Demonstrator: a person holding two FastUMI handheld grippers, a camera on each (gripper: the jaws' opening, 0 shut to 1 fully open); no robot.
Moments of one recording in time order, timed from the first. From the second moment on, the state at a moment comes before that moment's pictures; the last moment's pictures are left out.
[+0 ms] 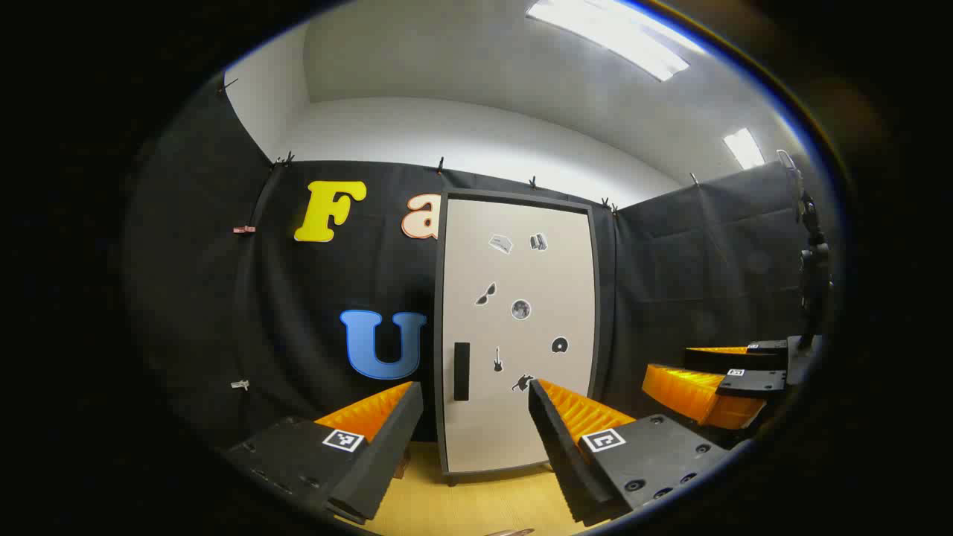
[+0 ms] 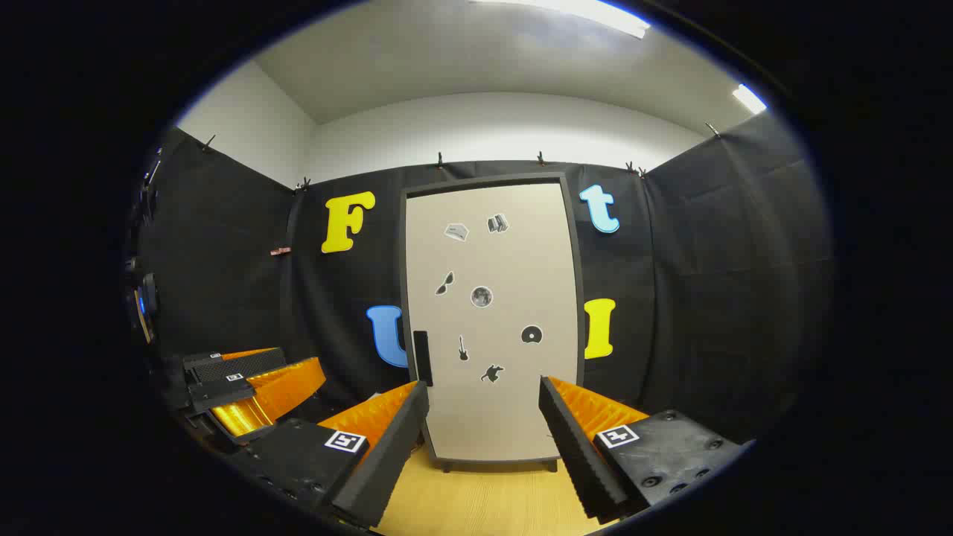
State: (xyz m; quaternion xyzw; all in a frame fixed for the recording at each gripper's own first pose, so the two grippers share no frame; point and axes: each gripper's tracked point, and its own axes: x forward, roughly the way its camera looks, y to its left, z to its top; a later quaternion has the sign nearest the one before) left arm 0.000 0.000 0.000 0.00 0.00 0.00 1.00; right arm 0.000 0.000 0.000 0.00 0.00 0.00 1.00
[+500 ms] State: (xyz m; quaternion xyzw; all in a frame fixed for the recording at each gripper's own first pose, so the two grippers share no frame) left arm -0.006 -0.007 0.001 -0.01 0.00 -0.01 1.00; right arm -0.011 0.009 0.003 0.01 -0.01 0.01 1.00
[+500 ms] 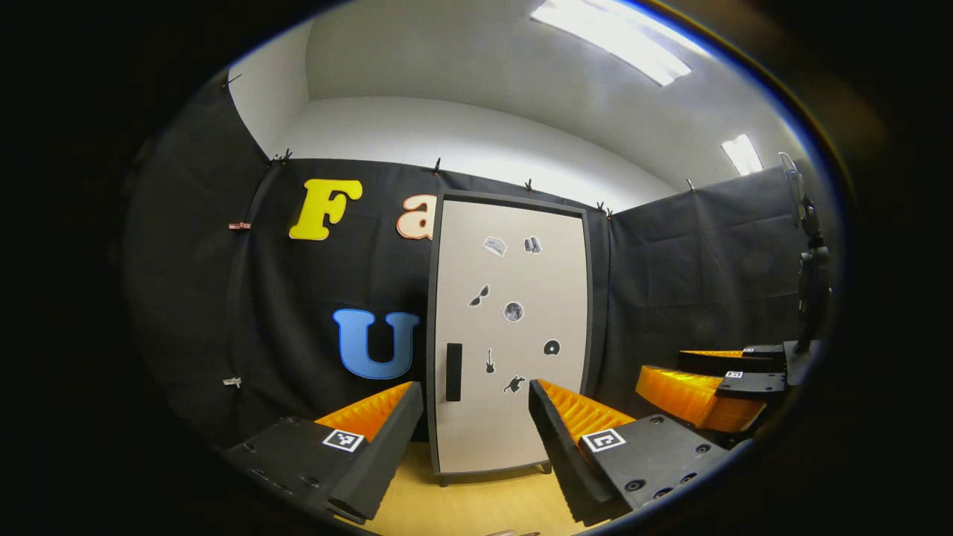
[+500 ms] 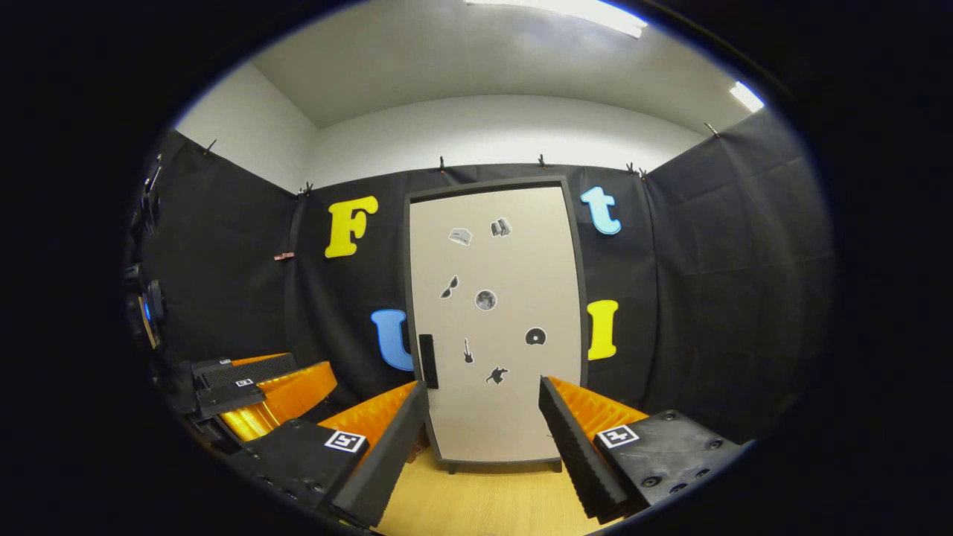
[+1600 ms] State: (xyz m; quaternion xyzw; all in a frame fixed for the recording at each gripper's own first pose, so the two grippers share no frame) left arm -0.017 0.012 -0.003 -0.01 -0.01 -0.03 1.00; right arm 0.001 0.030 -0.008 -0.01 0.00 -0.02 1.00
